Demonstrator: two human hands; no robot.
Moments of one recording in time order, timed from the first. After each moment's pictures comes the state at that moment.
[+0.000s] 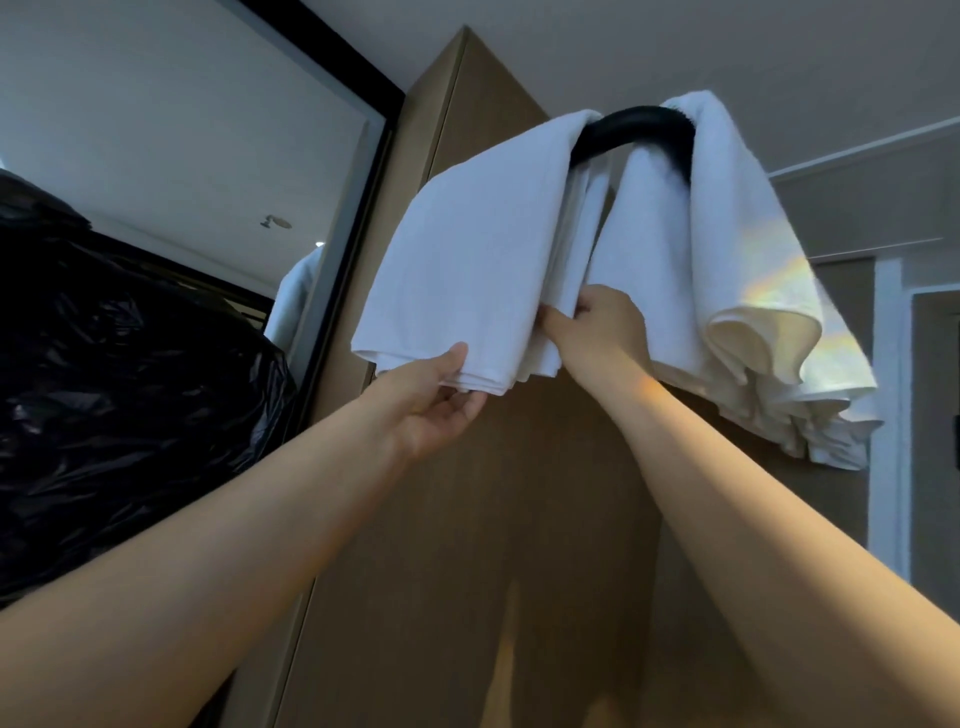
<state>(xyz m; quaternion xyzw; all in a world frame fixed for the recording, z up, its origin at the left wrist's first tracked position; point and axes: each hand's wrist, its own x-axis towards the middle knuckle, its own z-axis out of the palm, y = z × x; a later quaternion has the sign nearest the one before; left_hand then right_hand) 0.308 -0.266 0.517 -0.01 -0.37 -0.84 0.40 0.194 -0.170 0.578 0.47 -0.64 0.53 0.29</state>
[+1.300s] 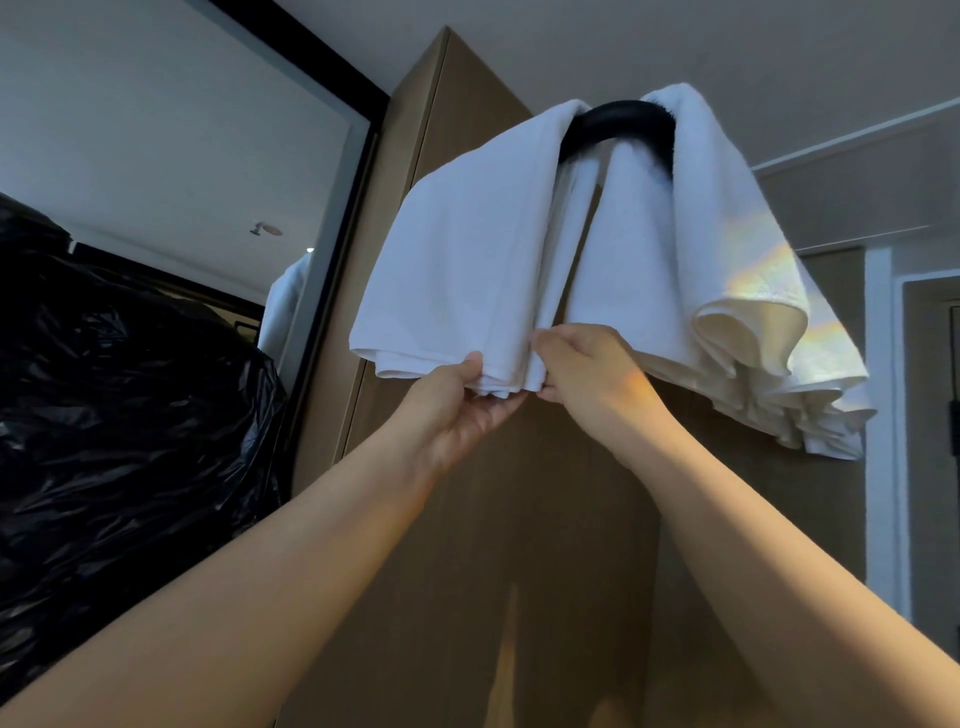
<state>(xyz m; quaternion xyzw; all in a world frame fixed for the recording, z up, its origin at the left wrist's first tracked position) 0.267 -0.262 0.517 -0.16 -0.39 -0.83 0.36 0.202 -0.148 0.542 0.54 -0.63 0.50 0.22</state>
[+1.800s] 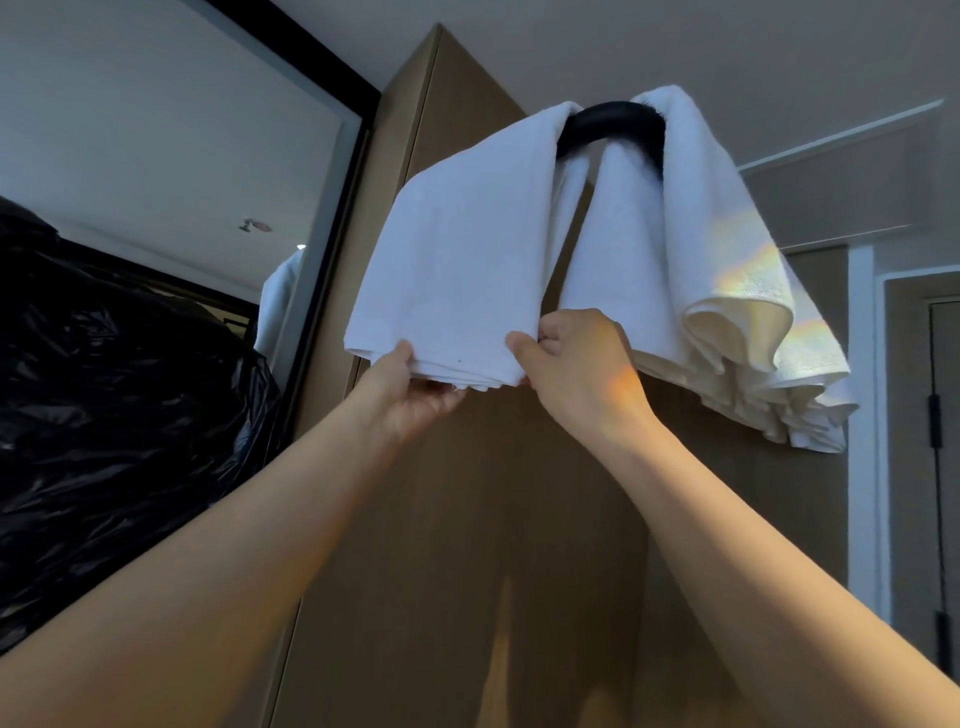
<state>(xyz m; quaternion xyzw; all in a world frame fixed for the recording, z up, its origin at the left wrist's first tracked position) 0.277 -0.301 0.526 -0.10 -0.32 -0.85 0.40 0.205 -0.151 0.544 0.52 -0.63 0.45 0.35</state>
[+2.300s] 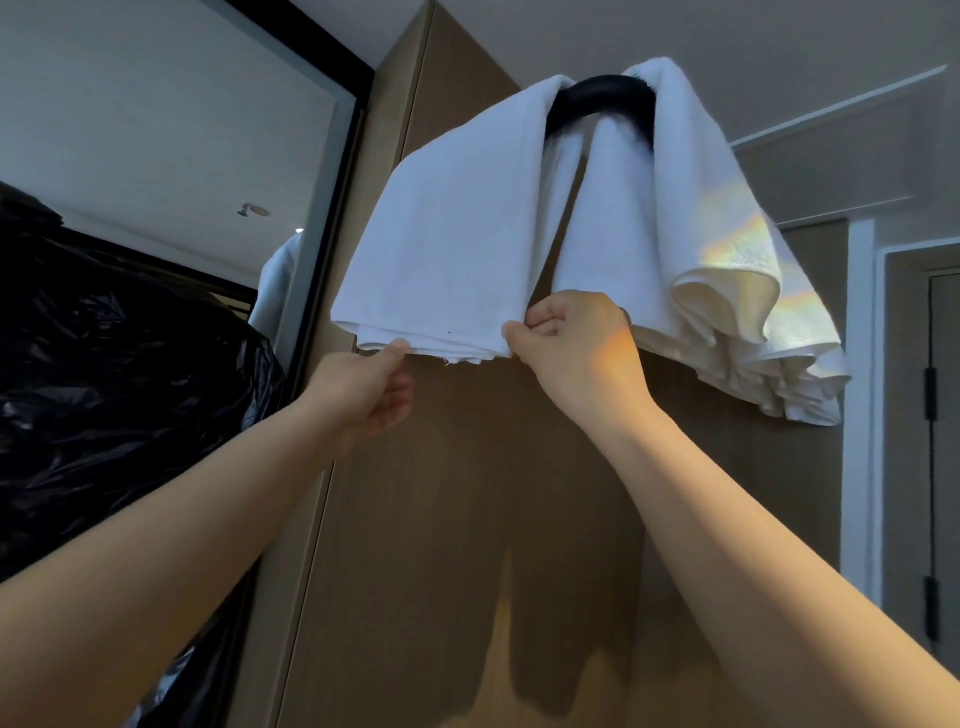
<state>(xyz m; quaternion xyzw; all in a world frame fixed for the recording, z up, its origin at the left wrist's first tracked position) 0.313 -0.304 0.492 0.12 -0.57 -0.63 0.52 0.211 -0.143 0.533 0.50 -0.62 0.50 0.34</state>
